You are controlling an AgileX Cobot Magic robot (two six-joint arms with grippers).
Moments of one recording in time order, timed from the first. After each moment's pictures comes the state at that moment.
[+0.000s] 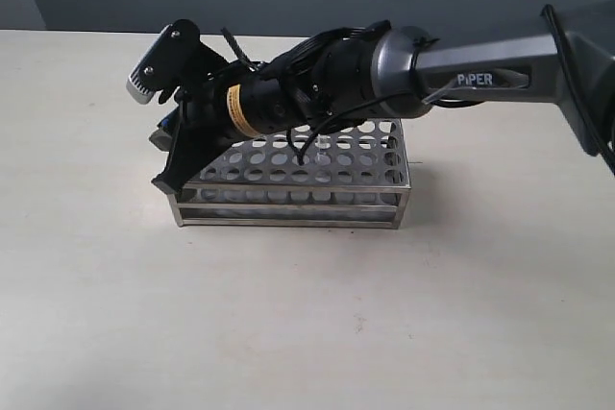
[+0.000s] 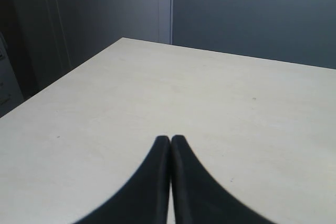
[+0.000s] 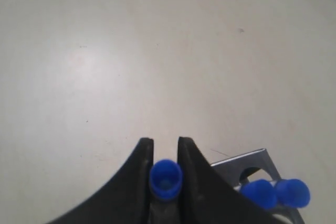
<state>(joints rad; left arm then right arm) 0.34 0.00 0.00 0.47 0.29 -0.51 0.90 2.13 -1.46 -1.70 -0.34 1.32</state>
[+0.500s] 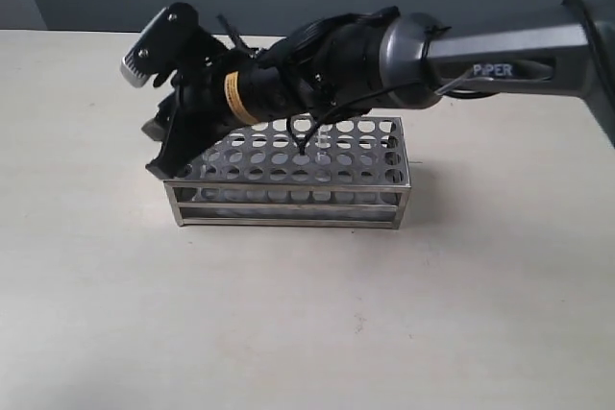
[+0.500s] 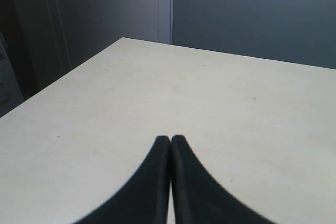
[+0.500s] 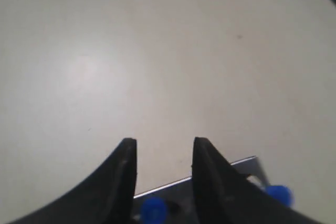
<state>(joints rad) 0.34 0.00 0.00 0.47 0.29 -0.51 0.90 2.08 -1.46 -1.74 -0.30 1.39</state>
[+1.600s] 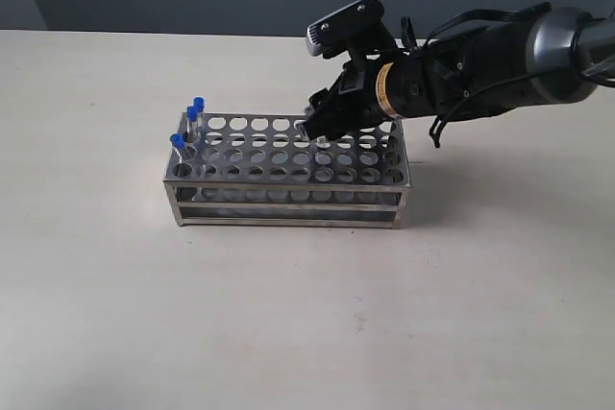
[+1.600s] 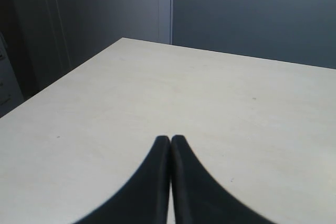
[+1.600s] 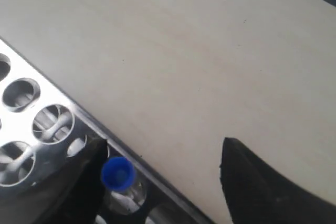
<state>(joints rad) 0.34 0.00 0.00 0.47 0.29 -0.51 0.65 1.93 -1.14 -1.52 -0.09 1.37</state>
